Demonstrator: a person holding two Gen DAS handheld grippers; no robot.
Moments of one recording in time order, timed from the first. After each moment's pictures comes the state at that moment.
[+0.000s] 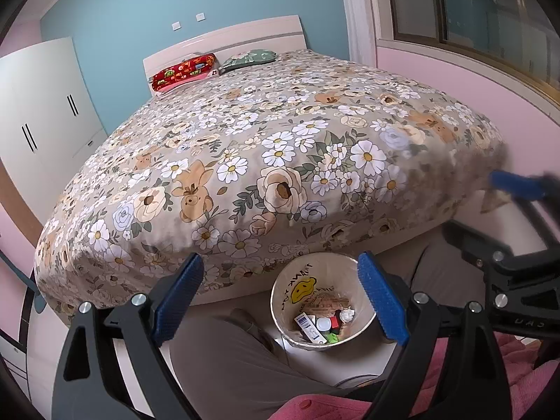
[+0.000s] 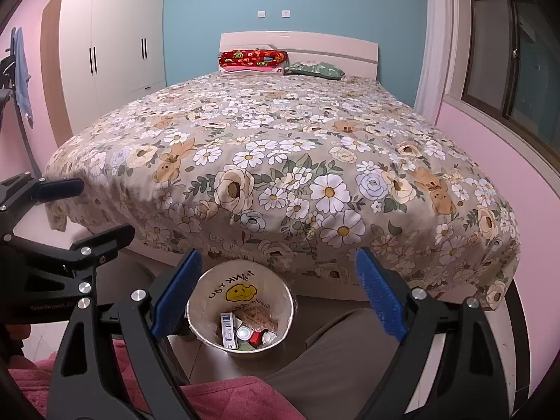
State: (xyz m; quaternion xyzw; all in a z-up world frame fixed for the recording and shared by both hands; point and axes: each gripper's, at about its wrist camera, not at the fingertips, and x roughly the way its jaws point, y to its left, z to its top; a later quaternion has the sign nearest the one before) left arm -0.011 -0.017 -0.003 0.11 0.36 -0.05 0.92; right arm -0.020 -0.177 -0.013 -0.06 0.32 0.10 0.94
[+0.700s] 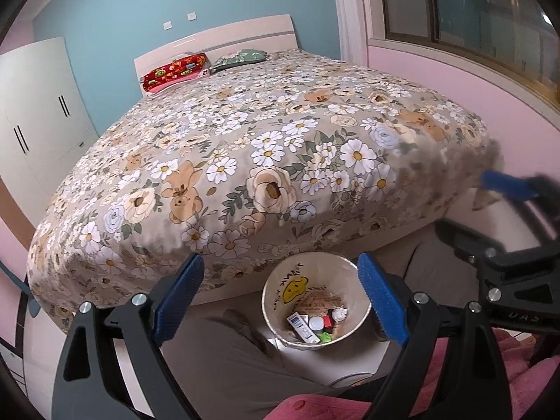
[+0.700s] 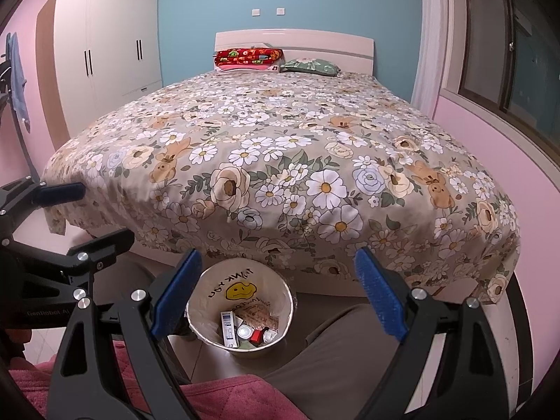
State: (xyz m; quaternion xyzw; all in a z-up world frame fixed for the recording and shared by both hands) left arm -0.012 -0.022 -0.006 0.11 0.37 -0.06 0.92; right arm -0.019 -0.180 -0.015 -0.05 0.33 0.09 0.94
